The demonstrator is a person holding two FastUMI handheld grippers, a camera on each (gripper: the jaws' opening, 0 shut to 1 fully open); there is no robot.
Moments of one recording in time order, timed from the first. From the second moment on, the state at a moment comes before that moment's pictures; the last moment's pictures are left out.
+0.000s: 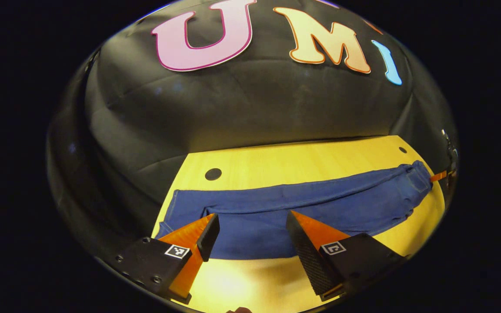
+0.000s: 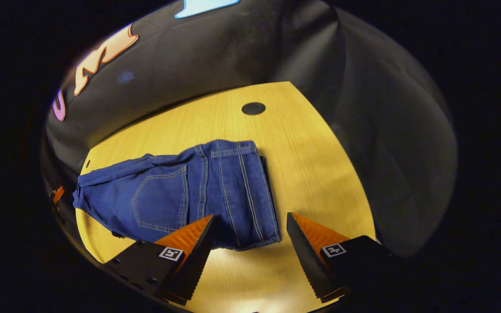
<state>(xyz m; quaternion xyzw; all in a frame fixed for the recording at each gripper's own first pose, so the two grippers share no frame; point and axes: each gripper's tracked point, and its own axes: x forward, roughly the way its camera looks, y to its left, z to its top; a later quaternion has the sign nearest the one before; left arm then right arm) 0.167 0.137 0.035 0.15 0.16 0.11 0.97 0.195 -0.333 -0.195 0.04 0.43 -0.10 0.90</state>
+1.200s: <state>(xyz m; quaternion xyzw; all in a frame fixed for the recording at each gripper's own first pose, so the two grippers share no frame) 0.101 0.113 0.015 0.08 0.13 0.15 0.98 0.208 -0.312 -0.205 0.04 0.39 -0.12 0.91</state>
